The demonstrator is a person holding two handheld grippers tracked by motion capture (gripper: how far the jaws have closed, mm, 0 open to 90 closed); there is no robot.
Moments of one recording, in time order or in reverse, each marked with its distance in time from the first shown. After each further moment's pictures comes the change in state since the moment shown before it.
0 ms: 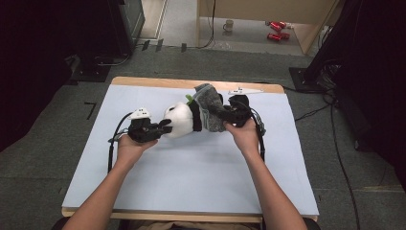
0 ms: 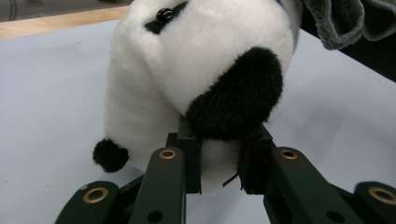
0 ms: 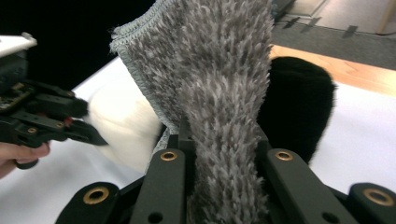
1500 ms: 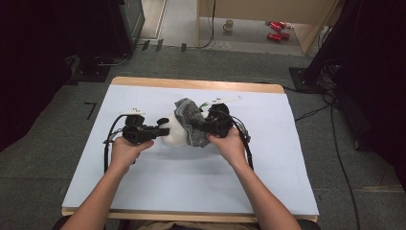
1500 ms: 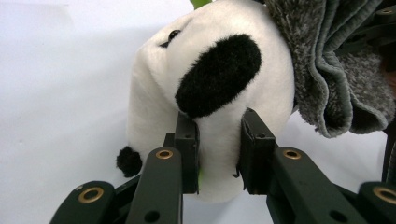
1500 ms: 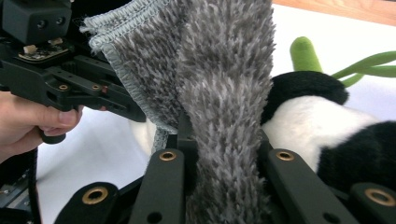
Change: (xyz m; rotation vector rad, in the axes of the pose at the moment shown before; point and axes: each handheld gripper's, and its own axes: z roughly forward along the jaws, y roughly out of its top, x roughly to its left) left arm -0.001 0.005 -0.017 0.042 -0.051 -0.191; right arm 0.040 -0.017 0.031 0.145 0.109 0.016
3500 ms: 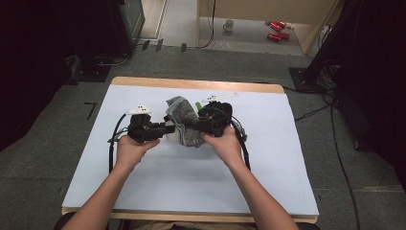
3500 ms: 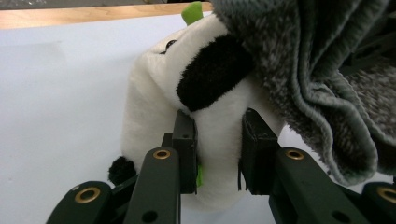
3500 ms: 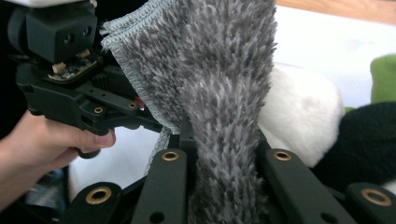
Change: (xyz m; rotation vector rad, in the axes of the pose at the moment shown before) left arm -0.026 0.012 0.003 -0.039 0.035 0.071; right arm 0.020 0.012 -0.002 0.000 0.075 0.041
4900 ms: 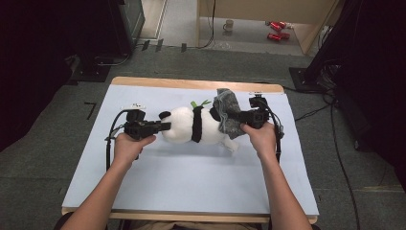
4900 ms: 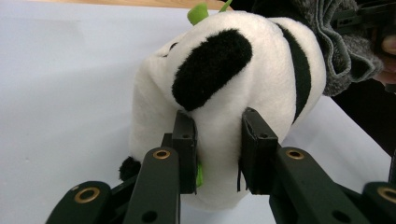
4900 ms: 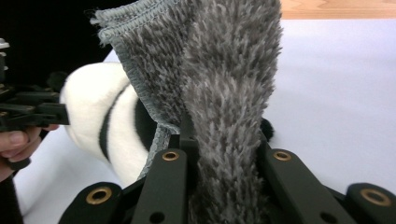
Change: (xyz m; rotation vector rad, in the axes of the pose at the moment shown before) left arm 0.028 -0.003 0.001 0.005 -0.011 -0.118; right arm -0.099 -0.016 -0.075 -0.069 -0.183 0.200
